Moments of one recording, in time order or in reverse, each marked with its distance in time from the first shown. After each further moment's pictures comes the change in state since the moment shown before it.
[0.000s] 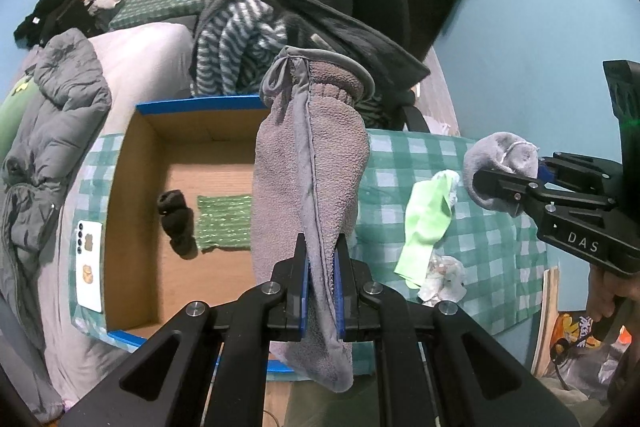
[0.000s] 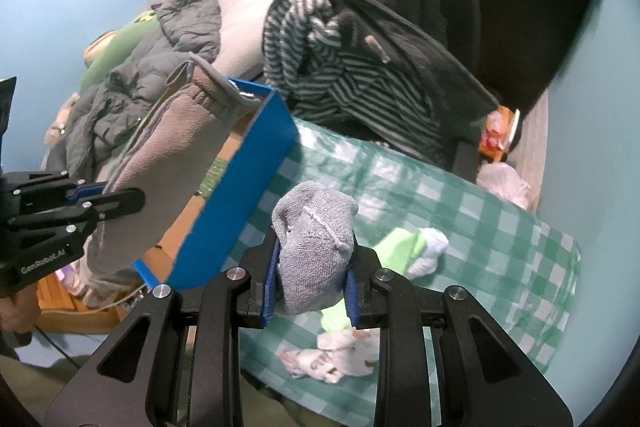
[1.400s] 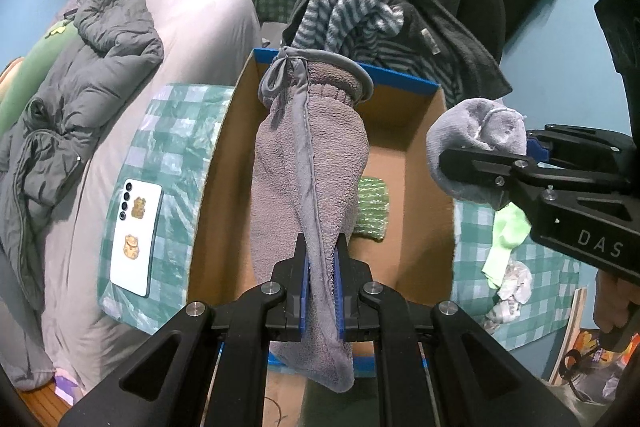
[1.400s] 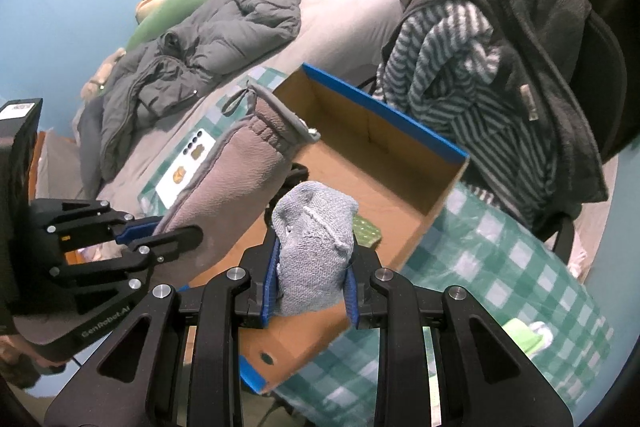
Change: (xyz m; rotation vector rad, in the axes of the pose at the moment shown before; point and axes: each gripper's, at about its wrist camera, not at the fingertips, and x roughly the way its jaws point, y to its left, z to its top) left arm 0.023 0.140 -0.017 -0.145 0.053 0.055; right arm 0.098 0.149 0.079 -0.170 0.087 0.142
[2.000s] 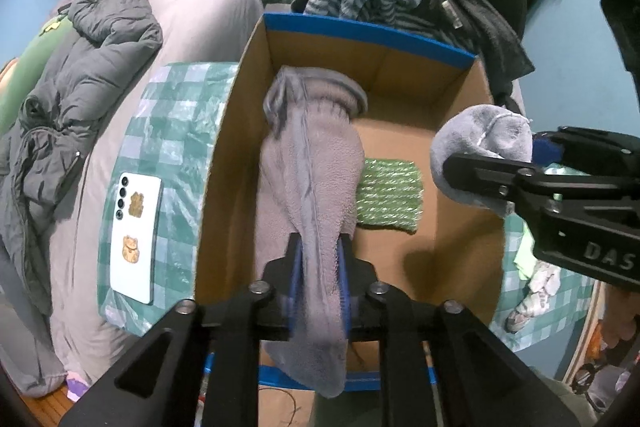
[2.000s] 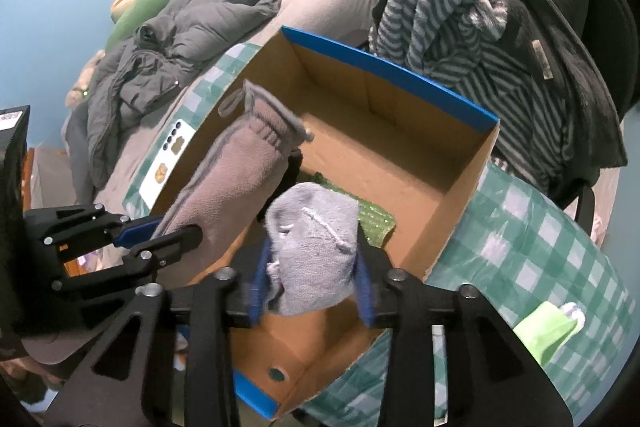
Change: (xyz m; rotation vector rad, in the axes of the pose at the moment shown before) left arm 0.038 0.015 -0.001 0.020 0.069 0.041; right arm 0.047 -0.003 0.000 0.102 0.075 -0.014
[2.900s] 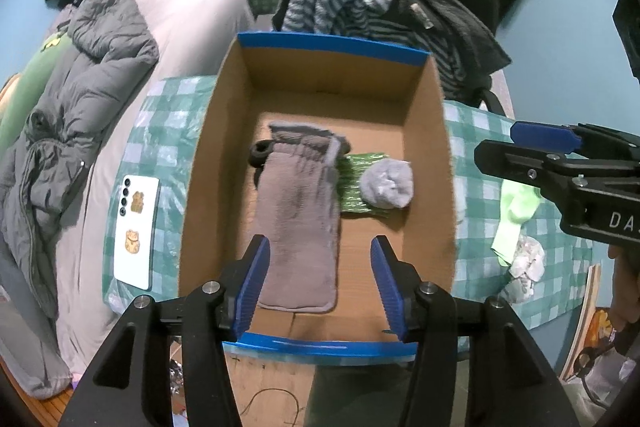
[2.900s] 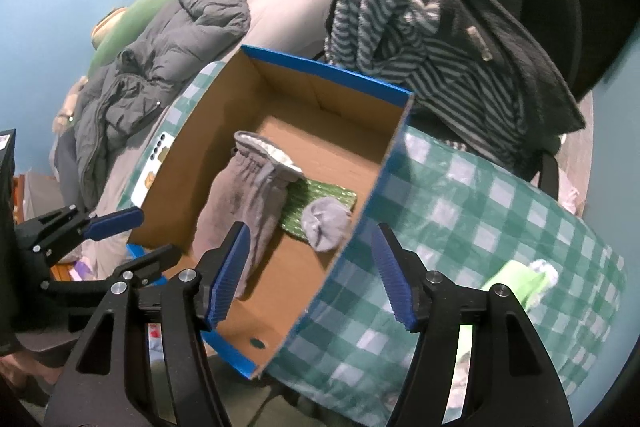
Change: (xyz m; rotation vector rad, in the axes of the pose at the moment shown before) left arm -0.039 -0.037 -0.015 0.049 -0.034 -0.007; right arm -0.056 -0.030 -0.035 0.086 -0.064 -0.062
